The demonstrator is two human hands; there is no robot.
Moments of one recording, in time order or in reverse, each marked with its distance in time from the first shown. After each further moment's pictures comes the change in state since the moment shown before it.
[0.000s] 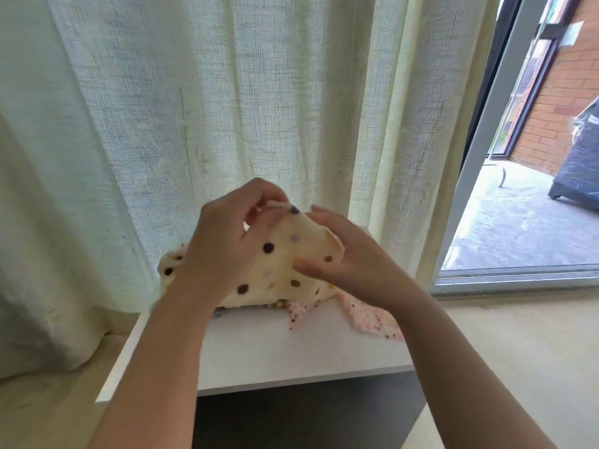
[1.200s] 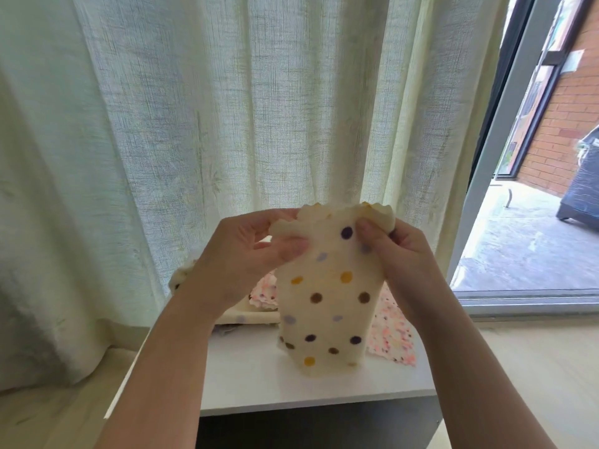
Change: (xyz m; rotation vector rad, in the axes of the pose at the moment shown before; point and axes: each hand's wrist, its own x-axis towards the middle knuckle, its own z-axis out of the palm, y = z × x) left_hand 0.004 0.011 -0.013 -0.608 -0.189 -0.337; right_hand -0.007 -0.024 -0.021 0.690 0.325 0.049
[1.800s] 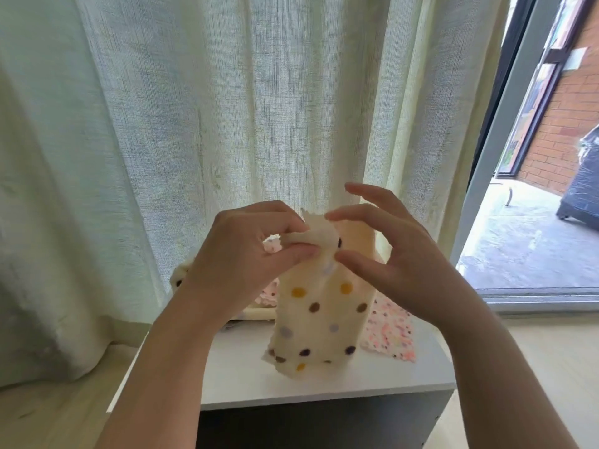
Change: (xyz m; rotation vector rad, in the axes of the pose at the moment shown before) left_hand -0.008 0.010 0.003 0.570 0.075 0.396; right_hand -0.006 -0.015 -0.011 -0.833 -0.234 -0.433
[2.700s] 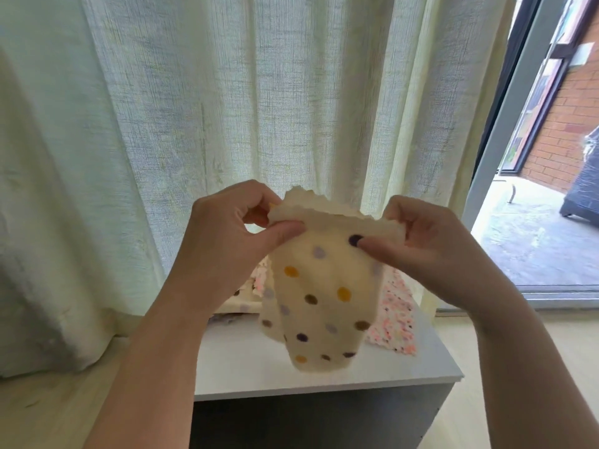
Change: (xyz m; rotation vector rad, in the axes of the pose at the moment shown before) left_hand -0.002 -0.002 -0.009 -0.083 0.142 -0.197; right_hand -0.002 -0.008 -0.019 0.363 0.011 0.160
